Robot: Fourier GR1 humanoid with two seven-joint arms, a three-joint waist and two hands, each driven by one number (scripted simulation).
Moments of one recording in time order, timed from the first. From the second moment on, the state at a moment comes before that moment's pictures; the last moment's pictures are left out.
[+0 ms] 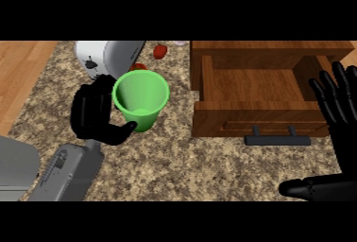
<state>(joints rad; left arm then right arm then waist) -0.37 0.17 -0.16 -1.36 0.47 0.06 -0.49 -0.10 -0.11 -0.11 -2.08 -0.19 0.15 0.19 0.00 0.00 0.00</state>
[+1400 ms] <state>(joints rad) -1.04 0.01 -0.13 -0.97 0.27 0.32 -0.19 -0.07 -0.11 -0.11 -2.05 -0.18 0.17 0.13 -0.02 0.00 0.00</state>
